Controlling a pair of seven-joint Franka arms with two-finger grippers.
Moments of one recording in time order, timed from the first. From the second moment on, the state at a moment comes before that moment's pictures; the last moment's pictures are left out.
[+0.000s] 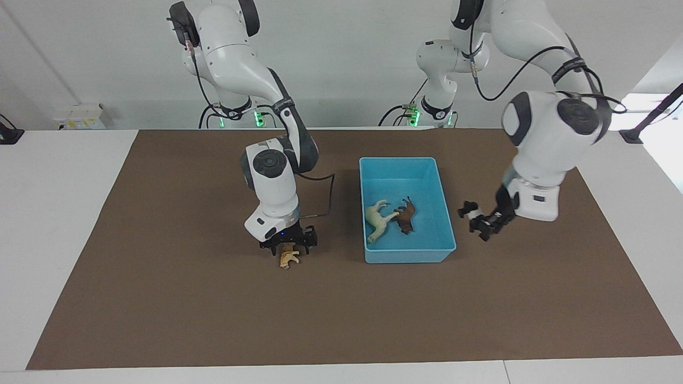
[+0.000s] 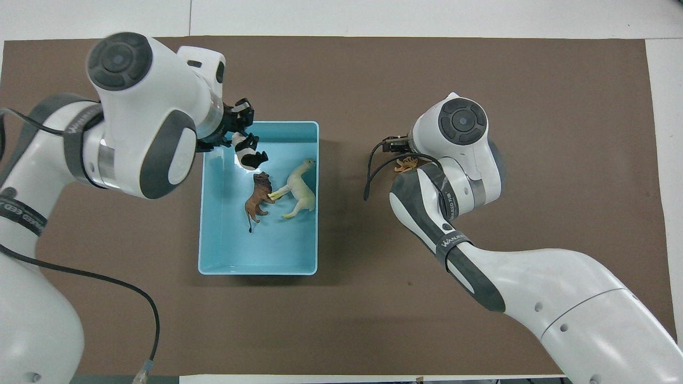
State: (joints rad) left arm -0.33 0.30 -0.07 -1.70 -0.02 2.06 -0.85; right arm 0.38 0.52 -0.03 -1.76 -0.02 2.42 0.36
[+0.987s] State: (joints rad) left arm -0.14 0.06 -0.03 -1.75 -0.02 1.83 -0.50; right arm 0.41 0.50 -0.02 -1.61 -0.02 2.18 0.44
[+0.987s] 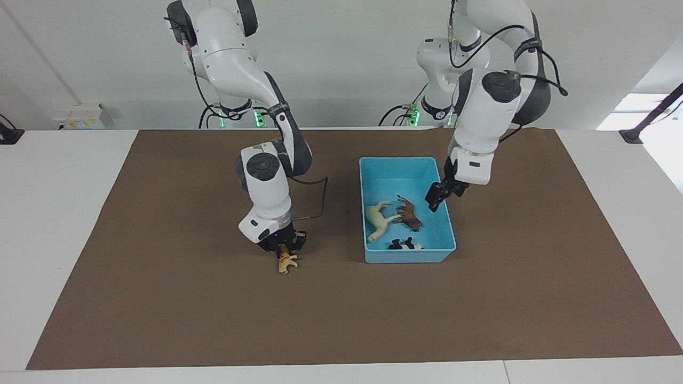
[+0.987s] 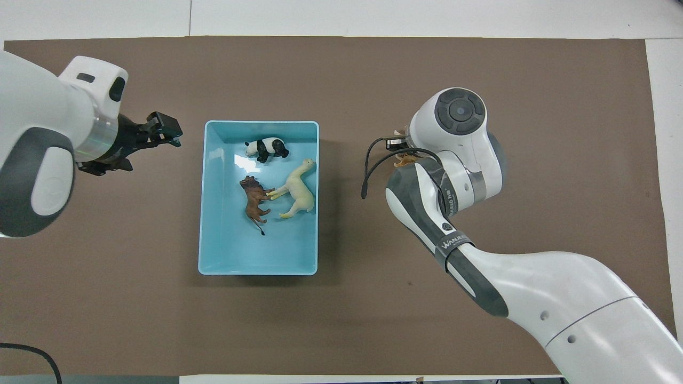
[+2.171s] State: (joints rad) left arm -0.18 -0.03 0.07 -1.72 -0.02 1.61 -0.12; right arm 0.71 0.48 -0.02 -1.40 0.06 2.16 0.86
